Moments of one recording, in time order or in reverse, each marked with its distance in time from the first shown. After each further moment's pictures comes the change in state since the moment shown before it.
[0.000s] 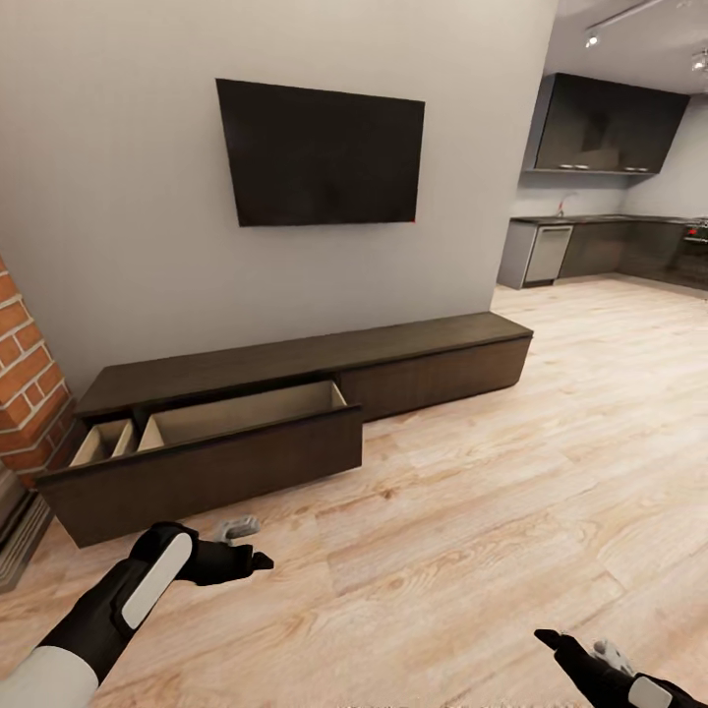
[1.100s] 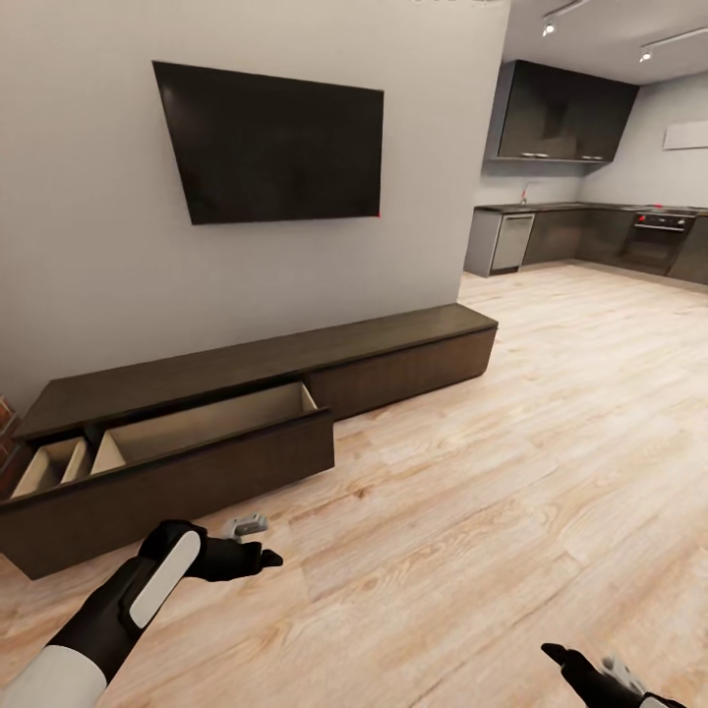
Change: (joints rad) left arm 0.000 -0.021 -0.011 -0.030 -0.001 0.002 0.003; right arm 0.037 0.000 0.003 0.002 0.002 -0.059 0.007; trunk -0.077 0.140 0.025
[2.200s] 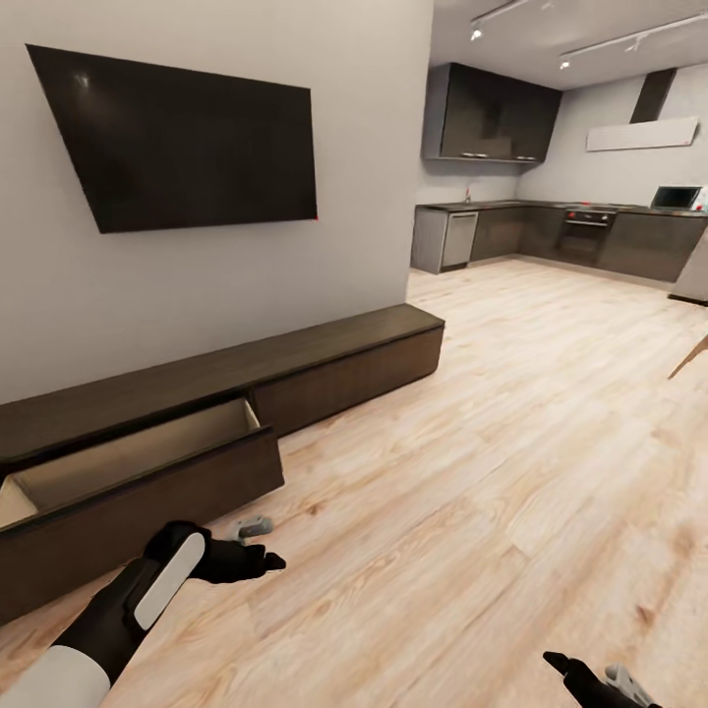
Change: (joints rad) left arm 0.000 -0.008 -0.019 0.002 -0.008 -0.001 0.005; right arm 0.023 0.000 -0.007 -0.003 -0.010 0.006 0.015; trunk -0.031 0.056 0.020
